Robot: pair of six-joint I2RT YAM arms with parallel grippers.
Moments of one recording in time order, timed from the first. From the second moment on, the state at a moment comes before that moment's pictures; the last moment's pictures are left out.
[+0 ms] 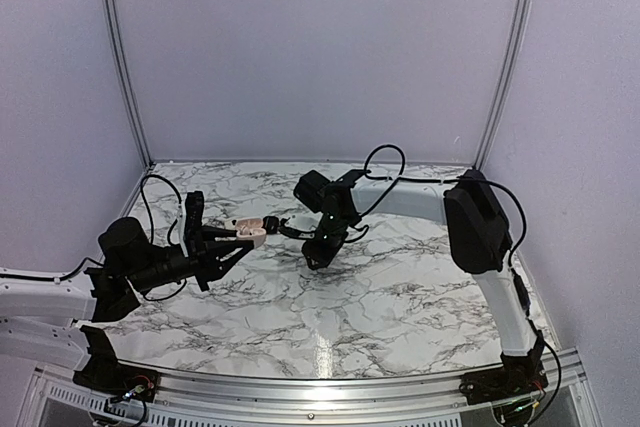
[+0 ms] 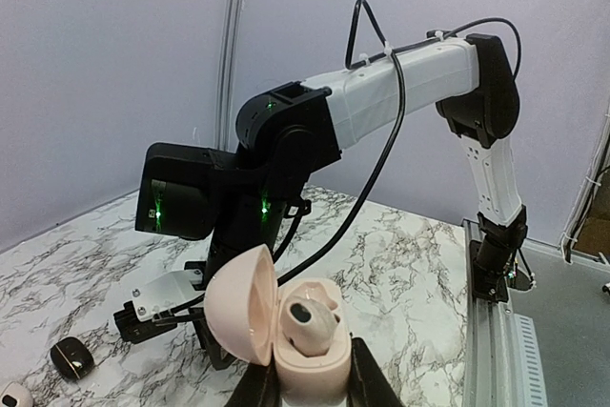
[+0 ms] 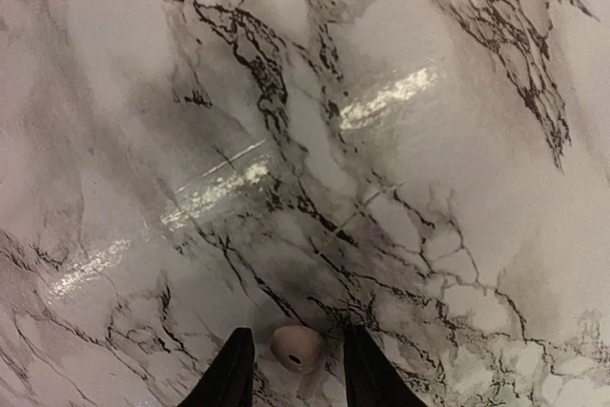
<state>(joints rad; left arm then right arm) -0.82 1.02 0.32 0.75 0.34 -0.16 0.84 2.32 1.91 -0.89 -0.10 -0.20</state>
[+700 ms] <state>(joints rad) -0.82 1.02 0.32 0.74 0.34 -0.16 0.89 2.23 1.76 -0.88 -0.11 -0.19</state>
